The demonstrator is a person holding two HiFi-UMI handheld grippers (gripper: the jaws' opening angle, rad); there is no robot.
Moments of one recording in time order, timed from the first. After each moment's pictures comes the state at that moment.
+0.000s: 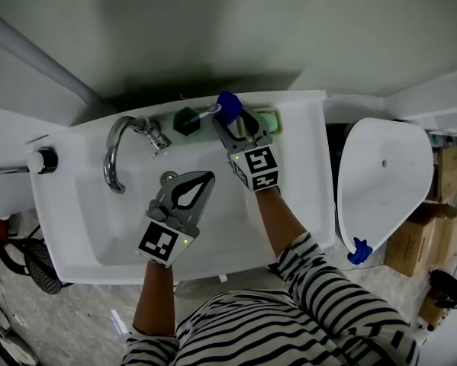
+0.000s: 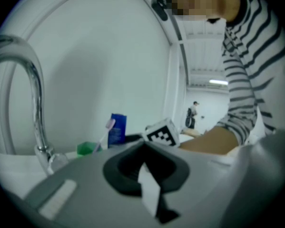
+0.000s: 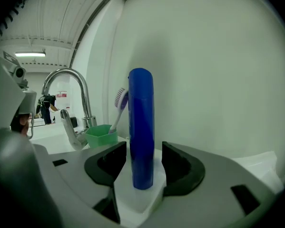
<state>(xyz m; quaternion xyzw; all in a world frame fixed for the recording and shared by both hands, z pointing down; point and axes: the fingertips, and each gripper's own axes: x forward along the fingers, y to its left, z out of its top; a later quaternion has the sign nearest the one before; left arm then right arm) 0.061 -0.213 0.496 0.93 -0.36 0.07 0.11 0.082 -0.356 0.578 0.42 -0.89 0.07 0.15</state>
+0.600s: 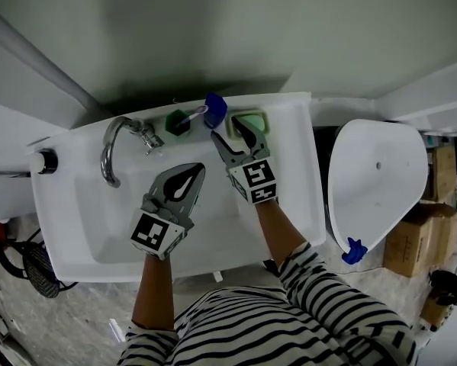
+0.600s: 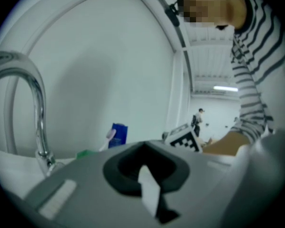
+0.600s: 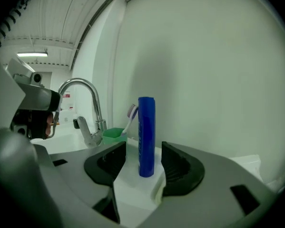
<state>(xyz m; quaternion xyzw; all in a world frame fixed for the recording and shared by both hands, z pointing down) 0.061 -0.219 0.480 0.92 -0.38 0.04 0.11 0.102 -0.319 0.556 0.42 -0.89 0.06 0.15</state>
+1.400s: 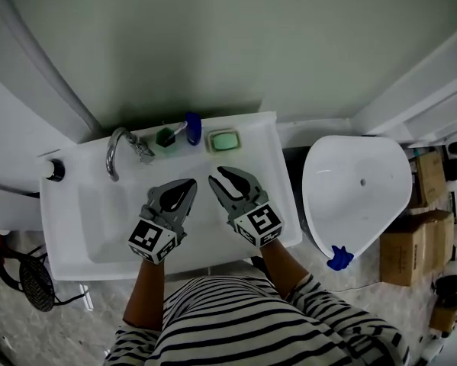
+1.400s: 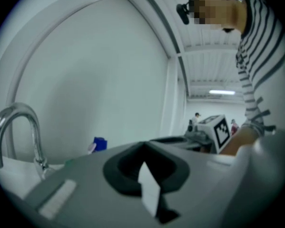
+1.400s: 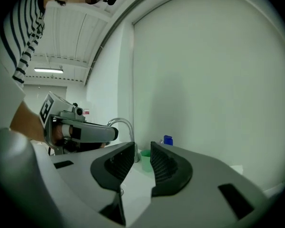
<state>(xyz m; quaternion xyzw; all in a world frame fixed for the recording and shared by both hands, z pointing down) 0.093 -0.163 0.425 0.92 -0.37 0.01 0.09 0.135 -0.185 0.442 0.35 -0.93 0.05 0.08</state>
